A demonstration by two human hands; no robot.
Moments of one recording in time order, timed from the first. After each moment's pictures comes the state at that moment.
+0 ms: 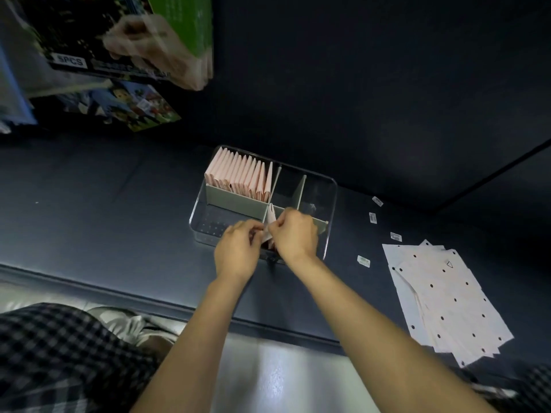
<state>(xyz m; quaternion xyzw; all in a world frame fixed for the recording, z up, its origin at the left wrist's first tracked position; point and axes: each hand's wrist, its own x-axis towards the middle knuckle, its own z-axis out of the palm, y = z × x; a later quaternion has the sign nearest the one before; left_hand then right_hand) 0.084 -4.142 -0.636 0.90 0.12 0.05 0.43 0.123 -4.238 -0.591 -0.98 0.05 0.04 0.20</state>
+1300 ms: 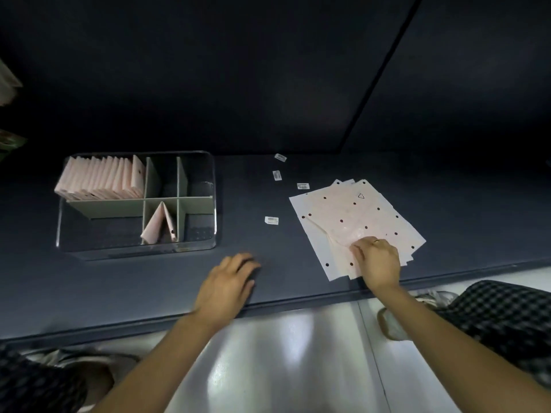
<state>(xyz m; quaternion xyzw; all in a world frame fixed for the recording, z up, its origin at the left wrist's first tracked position) 0.014 -4.284 -0.650 0.93 -0.27 -0.04 0.23 0.007 -4.609 -0.658 -0.99 0.15 -0.01 -0.01</state>
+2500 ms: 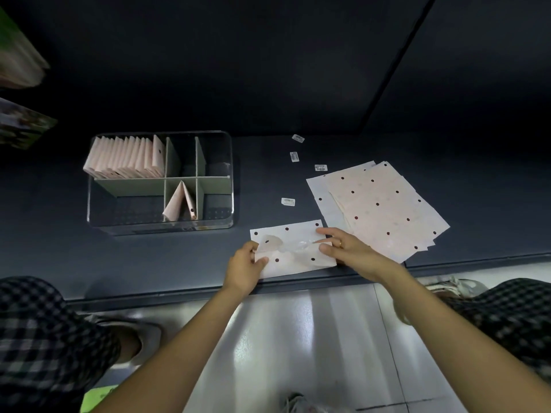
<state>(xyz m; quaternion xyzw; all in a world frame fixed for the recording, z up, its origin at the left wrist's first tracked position) 0.014 -4.303 -0.662 0.84 0.09 -0.23 0.49 0.009 -4.545 -0.633 -0.76 0.12 0.31 0.56</state>
